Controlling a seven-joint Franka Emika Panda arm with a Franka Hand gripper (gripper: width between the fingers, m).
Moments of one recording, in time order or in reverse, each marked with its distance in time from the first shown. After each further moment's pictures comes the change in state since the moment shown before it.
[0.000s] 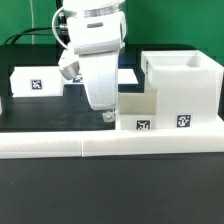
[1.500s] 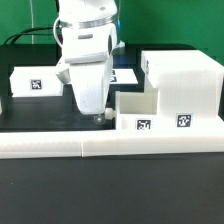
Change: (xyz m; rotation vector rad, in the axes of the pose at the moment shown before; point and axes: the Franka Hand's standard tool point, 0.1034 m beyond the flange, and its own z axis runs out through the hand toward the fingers) arm -0.012 -0.028 0.018 0.015 -0.008 0.116
